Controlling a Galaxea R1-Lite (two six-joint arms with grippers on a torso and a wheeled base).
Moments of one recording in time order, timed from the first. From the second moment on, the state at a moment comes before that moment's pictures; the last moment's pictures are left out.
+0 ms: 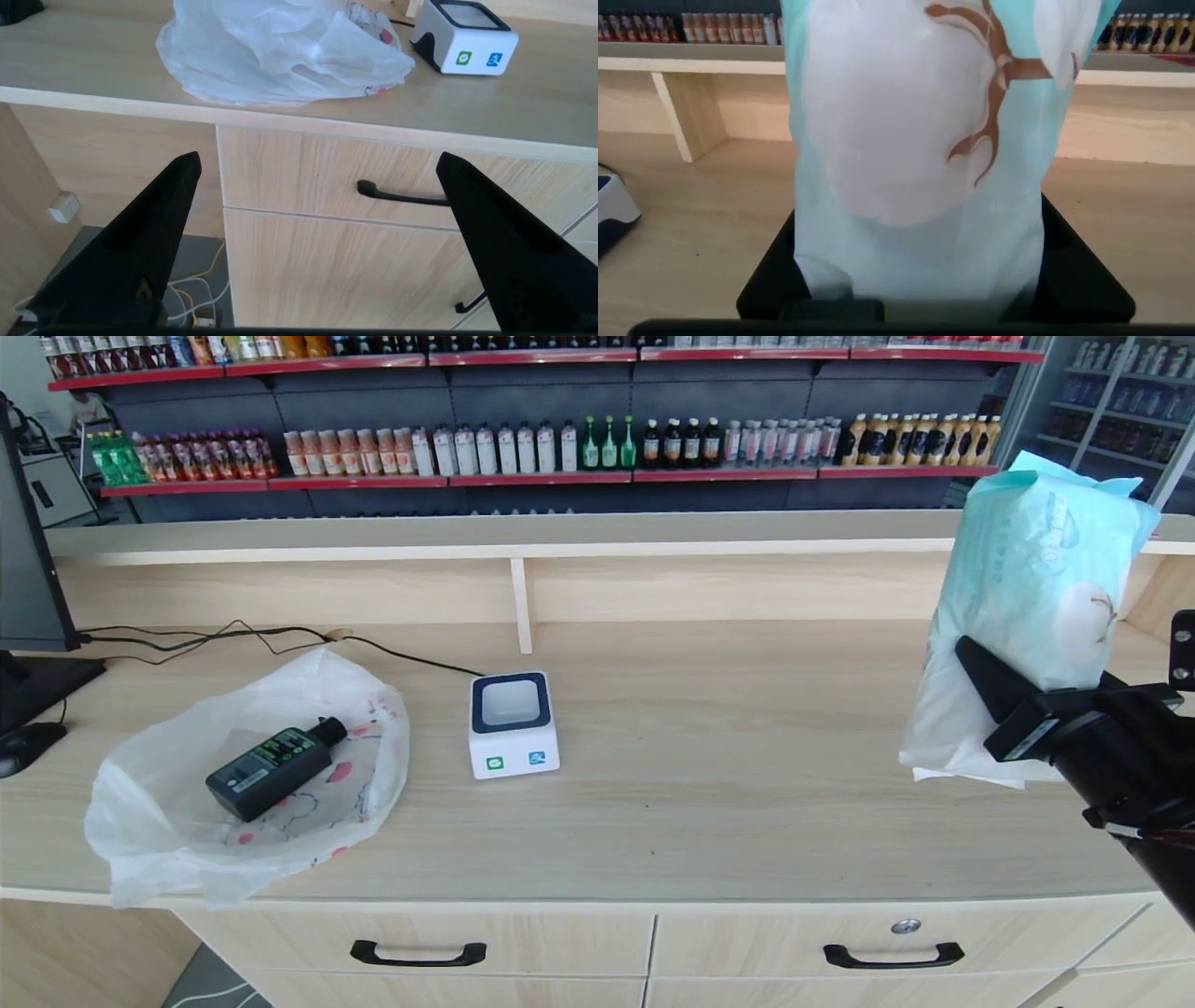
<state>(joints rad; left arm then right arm) 0.00 0.00 0.00 0.00 0.01 -0.03 0.24 1.55 -0.28 -1.57 -0.12 -0.09</state>
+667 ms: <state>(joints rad) 0.00 0.00 0.00 0.00 0.01 -0.04 0.26 1.53 -0.27 -1.57 -0.12 -0.09</state>
